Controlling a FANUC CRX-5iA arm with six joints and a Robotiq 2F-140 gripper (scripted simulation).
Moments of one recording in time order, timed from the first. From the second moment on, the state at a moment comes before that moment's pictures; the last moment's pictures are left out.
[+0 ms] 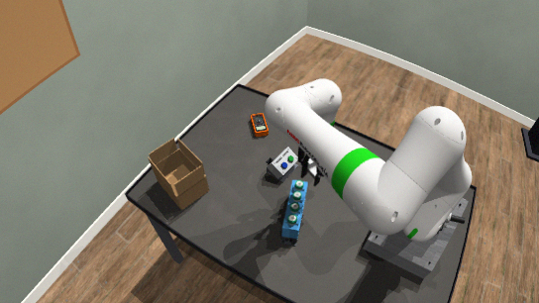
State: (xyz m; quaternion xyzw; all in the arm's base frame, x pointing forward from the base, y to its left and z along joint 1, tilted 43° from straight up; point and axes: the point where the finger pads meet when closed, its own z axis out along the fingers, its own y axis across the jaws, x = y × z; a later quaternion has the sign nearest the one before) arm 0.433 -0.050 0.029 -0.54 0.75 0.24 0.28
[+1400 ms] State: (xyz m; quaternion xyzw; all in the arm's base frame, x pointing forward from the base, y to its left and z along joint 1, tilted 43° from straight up) arm 0.451 0.056 0.077 -0.53 0.76 0.24 0.27
